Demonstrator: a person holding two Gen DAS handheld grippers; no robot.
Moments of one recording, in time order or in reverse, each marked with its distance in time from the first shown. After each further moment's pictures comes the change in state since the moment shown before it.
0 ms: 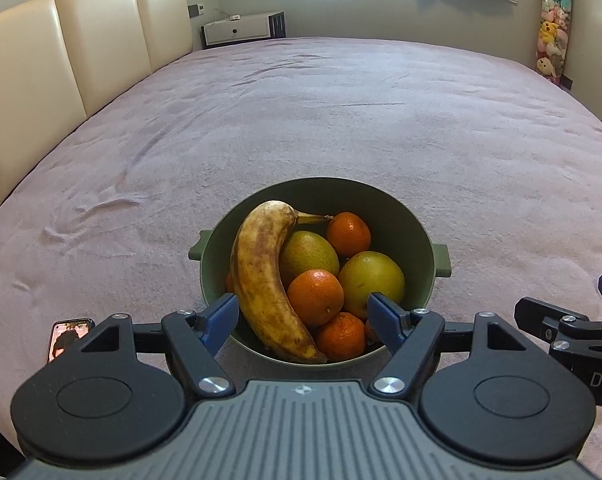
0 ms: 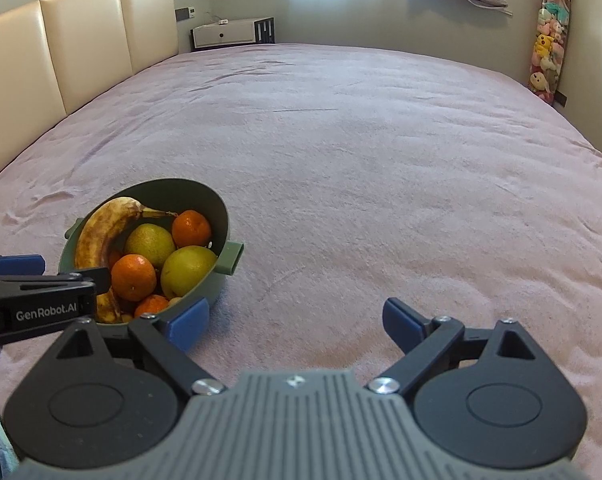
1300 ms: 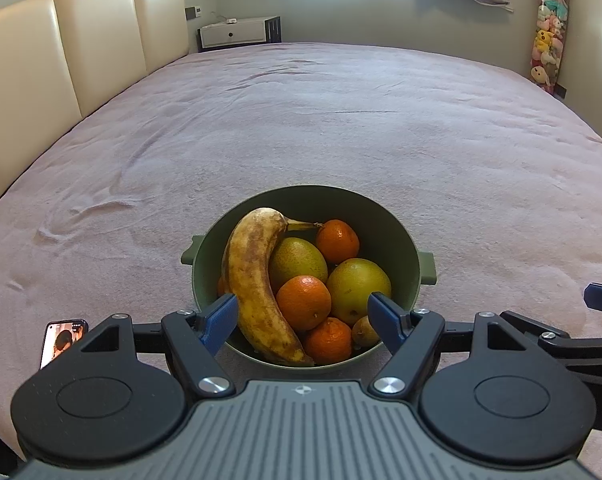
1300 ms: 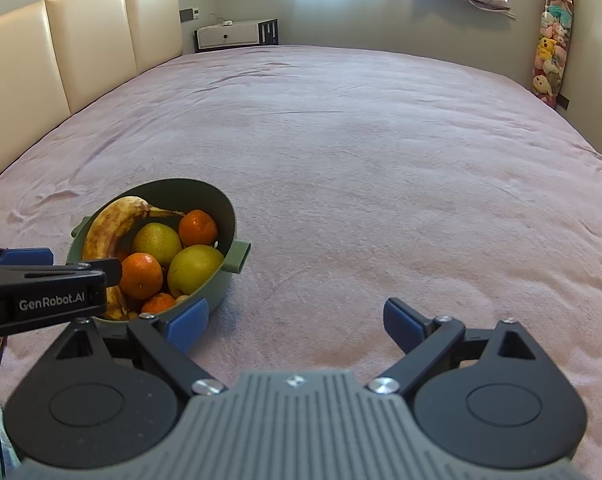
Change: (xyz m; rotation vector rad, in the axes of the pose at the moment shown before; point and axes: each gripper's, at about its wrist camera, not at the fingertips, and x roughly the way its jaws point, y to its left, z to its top) left arm -0.006 -0.006 0.003 -0.016 -0.010 -0.018; right arm -0.005 0.000 -0.001 -0.010 -0.006 0.010
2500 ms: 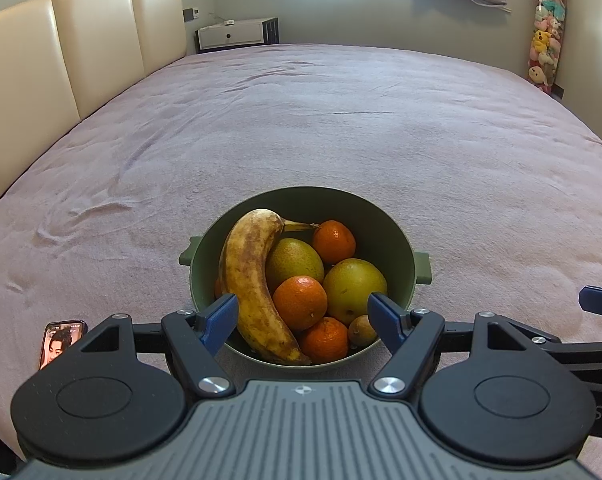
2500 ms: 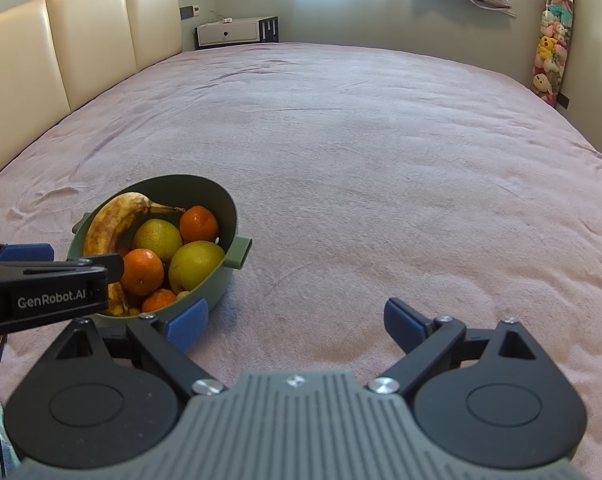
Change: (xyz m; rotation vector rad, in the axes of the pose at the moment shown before) left arm -0.001 -0.003 0.000 0.000 -0.004 -0.003; right arm 0.001 0.001 -0.002 -0.003 0.005 0.000
